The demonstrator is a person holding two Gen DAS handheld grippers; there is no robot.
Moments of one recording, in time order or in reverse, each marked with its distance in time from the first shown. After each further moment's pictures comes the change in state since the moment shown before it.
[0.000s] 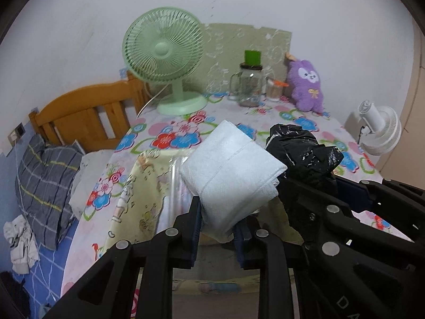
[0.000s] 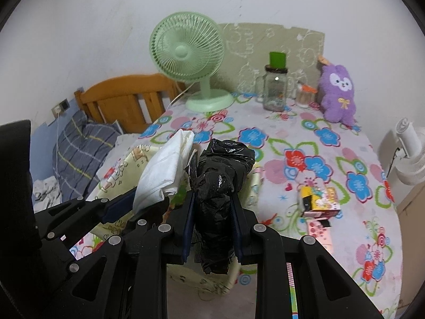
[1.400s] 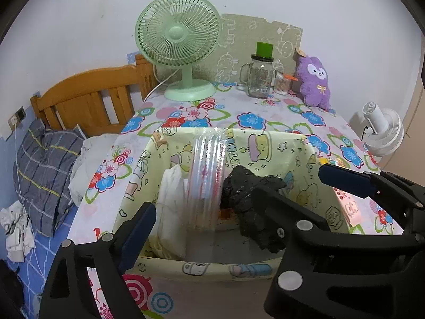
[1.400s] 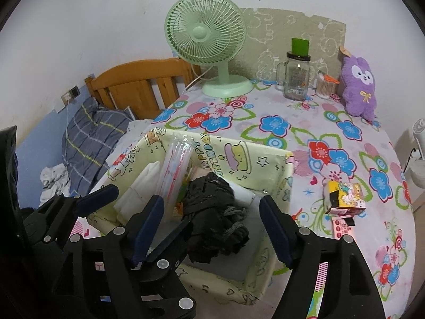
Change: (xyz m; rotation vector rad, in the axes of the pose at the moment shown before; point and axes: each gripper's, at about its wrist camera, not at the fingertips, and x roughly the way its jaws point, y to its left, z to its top) left arm 0.001 0.021 -0.013 -0.042 0.030 -0.019; right arm 0.020 0.014 -0.005 -0.026 0.048 0.061
